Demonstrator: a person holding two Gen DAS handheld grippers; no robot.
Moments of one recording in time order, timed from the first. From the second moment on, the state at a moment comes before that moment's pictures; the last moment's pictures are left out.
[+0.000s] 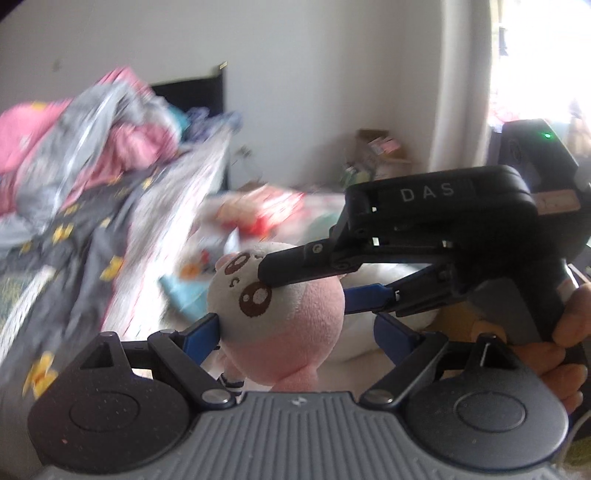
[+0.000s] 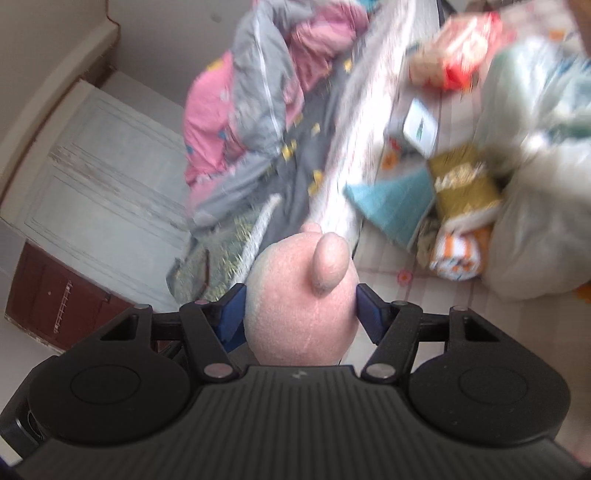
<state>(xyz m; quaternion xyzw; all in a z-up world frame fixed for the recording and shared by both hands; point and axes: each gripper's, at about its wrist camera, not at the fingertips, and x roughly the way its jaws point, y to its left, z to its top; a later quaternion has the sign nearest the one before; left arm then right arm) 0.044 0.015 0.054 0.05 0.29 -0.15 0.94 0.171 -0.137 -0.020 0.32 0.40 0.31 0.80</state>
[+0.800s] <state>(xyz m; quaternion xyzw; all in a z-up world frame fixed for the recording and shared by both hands) 0.131 -0.222 0.033 0.10 0.32 -0.37 0.87 0.129 -0.454 -0.028 0.35 0.37 0.03 0.86</state>
